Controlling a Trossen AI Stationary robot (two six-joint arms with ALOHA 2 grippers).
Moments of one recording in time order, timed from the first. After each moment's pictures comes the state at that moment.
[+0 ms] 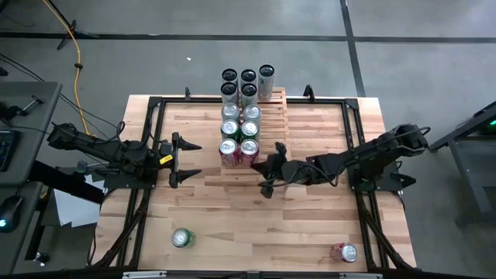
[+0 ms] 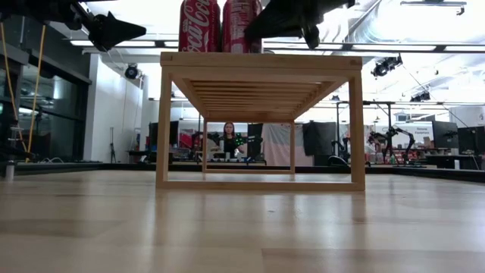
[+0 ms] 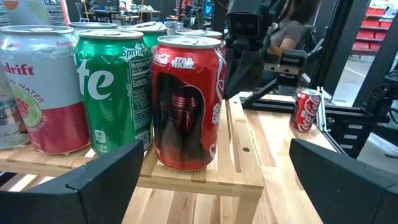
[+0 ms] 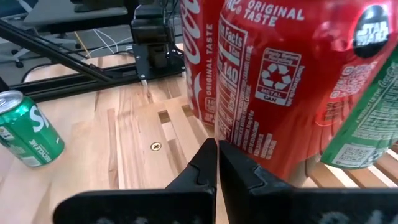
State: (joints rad) left arm -0.29 0.49 0.36 0.05 -0.38 -0.10; right arm 0.26 1.52 1.01 0.09 0.52 0.26
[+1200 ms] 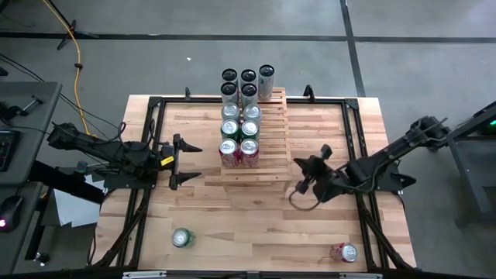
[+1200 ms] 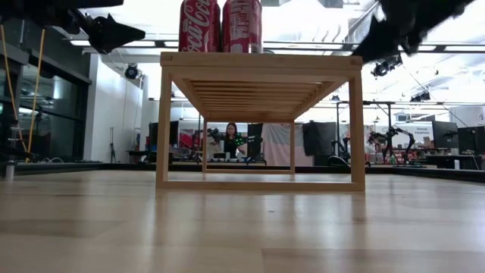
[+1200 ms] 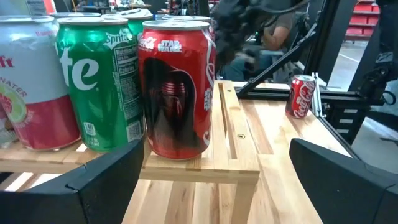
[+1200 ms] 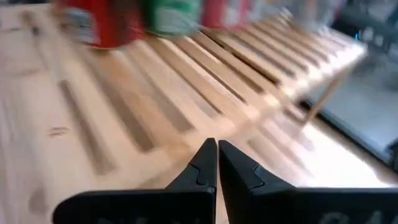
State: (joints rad) left arm -0.29 0.49 0.35 0.03 -0.34 -0.07; right arm 0.49 1.18 0.76 -0.46 1.00 0.63
